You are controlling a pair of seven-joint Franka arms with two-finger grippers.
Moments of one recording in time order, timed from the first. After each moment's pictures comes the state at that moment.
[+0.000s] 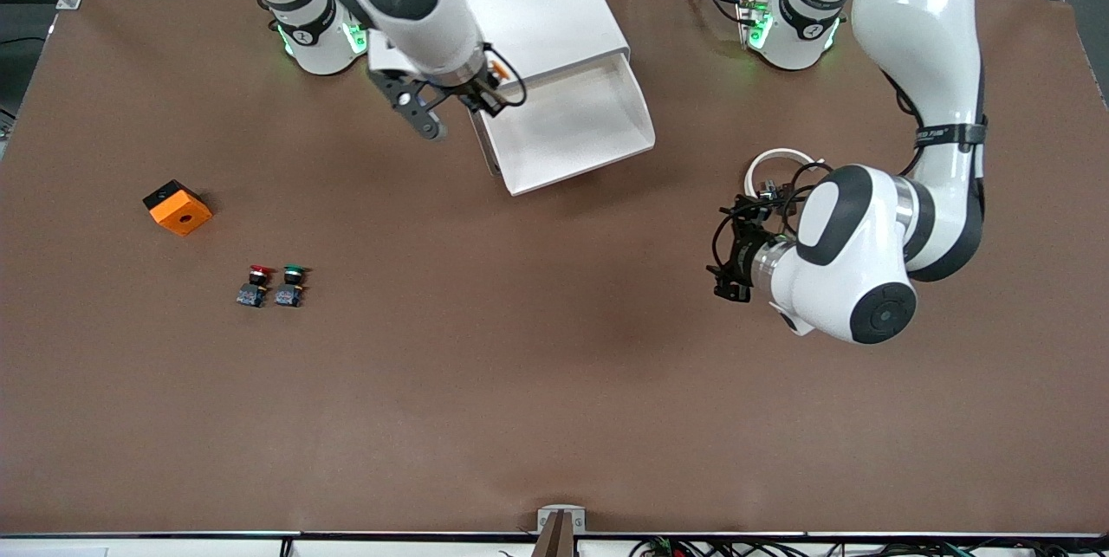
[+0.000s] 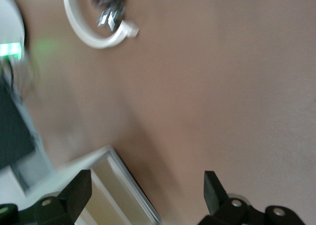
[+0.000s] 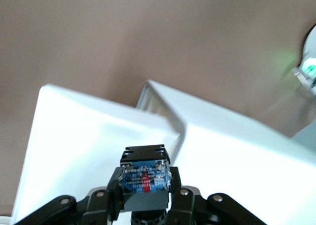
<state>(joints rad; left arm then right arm) -0.39 0.67 0.14 -1.19 -0.36 1.38 -1.52 0.75 0.18 0.02 -1.65 0.25 1.65 1.63</state>
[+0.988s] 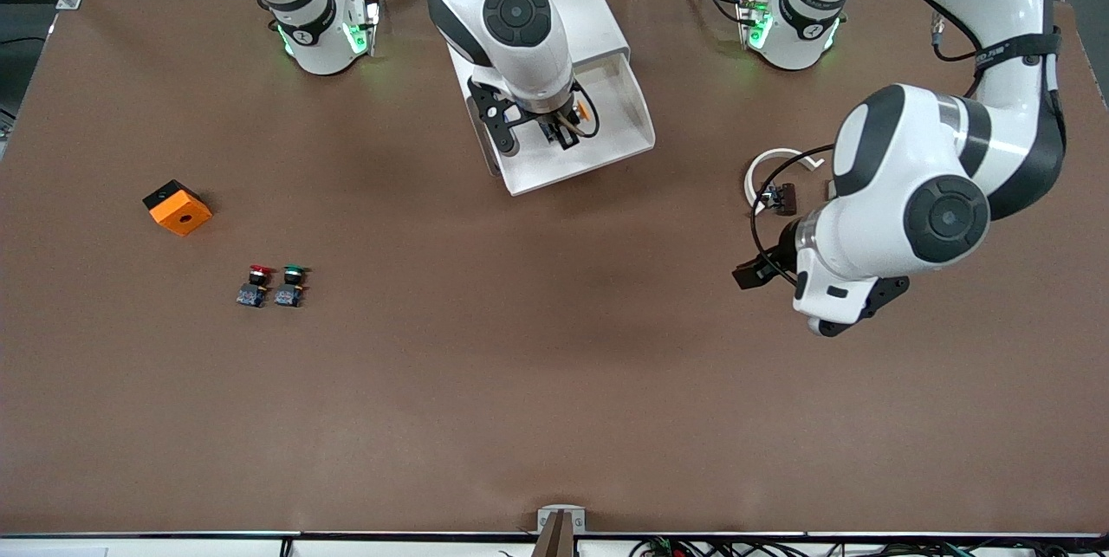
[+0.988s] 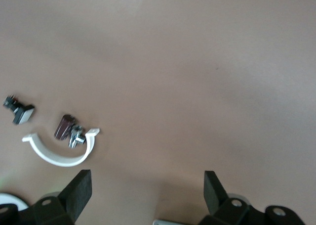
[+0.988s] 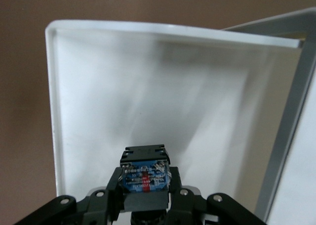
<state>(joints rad) -0.41 0.45 0.11 -1.37 -0.16 1.65 -0.78 0.85 0.37 0.02 -1.59 0.25 1.88 1.93</state>
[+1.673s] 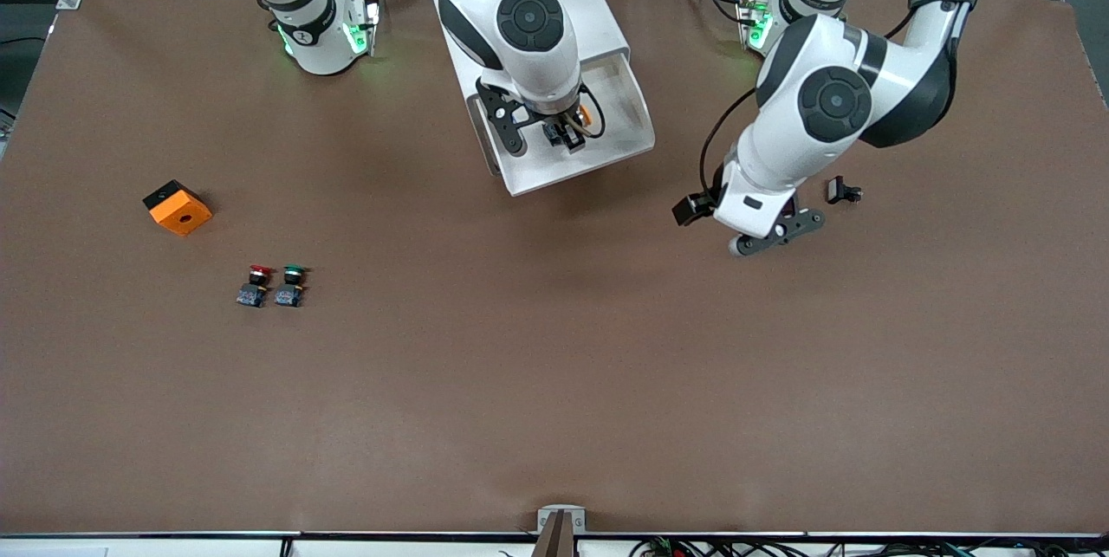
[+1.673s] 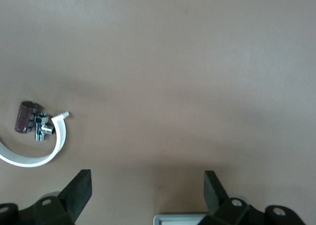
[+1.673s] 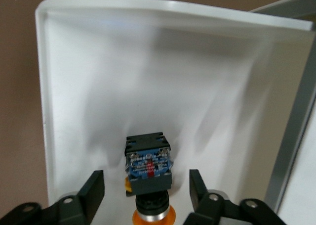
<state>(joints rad) -0.43 0.17 -0.06 -1.86 -0.13 1.97 -0.78 0.87 0.38 0.02 -1.57 0.25 1.88 1.93</state>
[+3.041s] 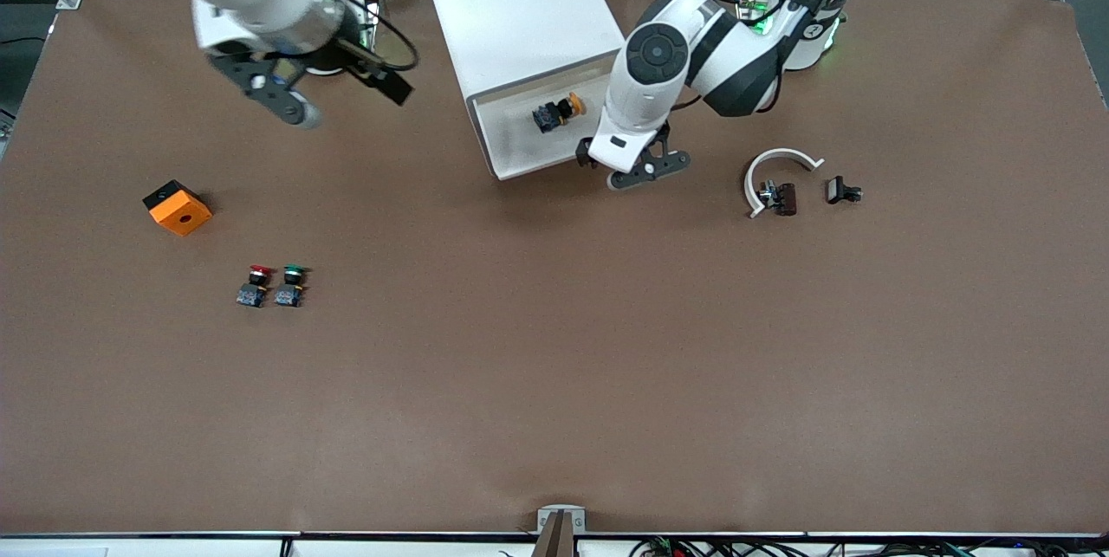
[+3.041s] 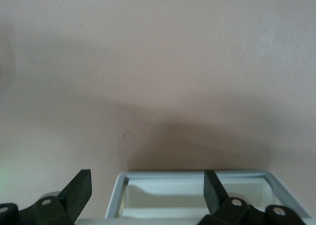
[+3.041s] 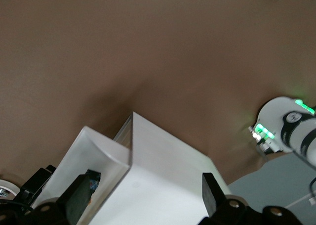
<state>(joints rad) -0.58 0.22 -0.24 -2.00 -0.13 2.12 -1.06 0.46 0.05 -0.02 -1.45 0.21 1.29 1.06</state>
